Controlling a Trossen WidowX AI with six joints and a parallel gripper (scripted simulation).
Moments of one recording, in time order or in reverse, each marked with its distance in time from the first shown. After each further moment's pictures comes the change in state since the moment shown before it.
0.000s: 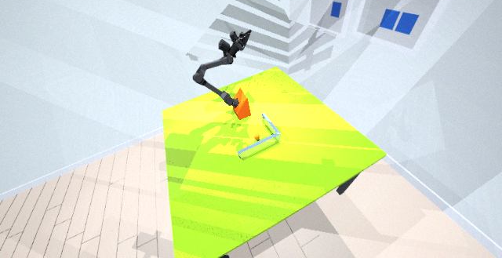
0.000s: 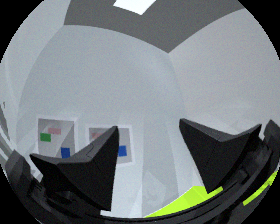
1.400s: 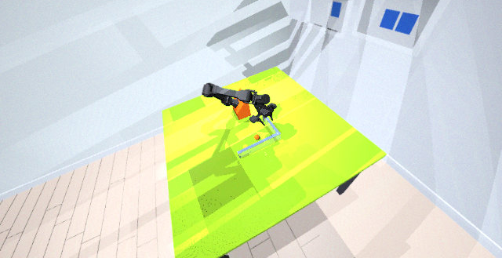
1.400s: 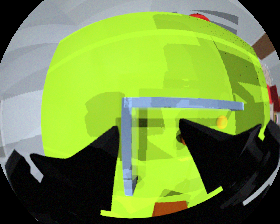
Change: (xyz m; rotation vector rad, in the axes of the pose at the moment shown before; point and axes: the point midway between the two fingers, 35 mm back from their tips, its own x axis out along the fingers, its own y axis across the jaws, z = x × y) arm -0.149 -0.381 -0.379 0.364 1.562 -0.956
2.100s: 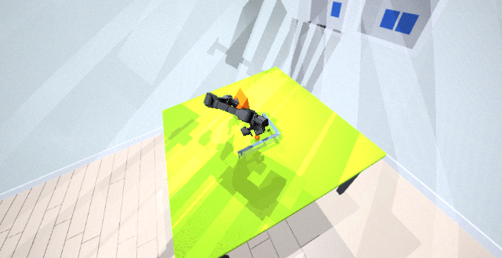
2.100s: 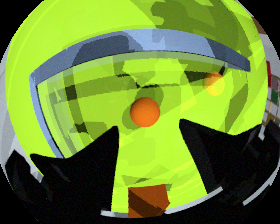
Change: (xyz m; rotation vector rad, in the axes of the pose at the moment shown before) arm 0.063 -0.093 -0.068 0.089 0.451 -0.181
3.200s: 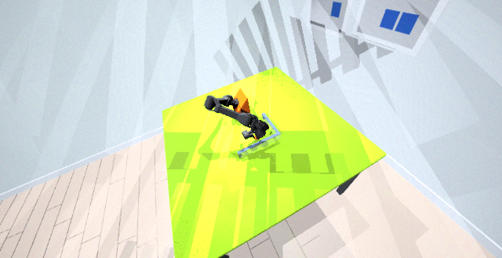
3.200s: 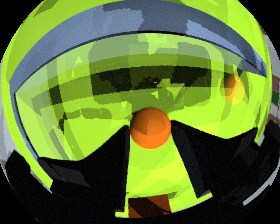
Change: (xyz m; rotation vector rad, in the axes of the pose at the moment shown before) arm 0.040 0.001 -0.001 -0.005 0.001 -0.003
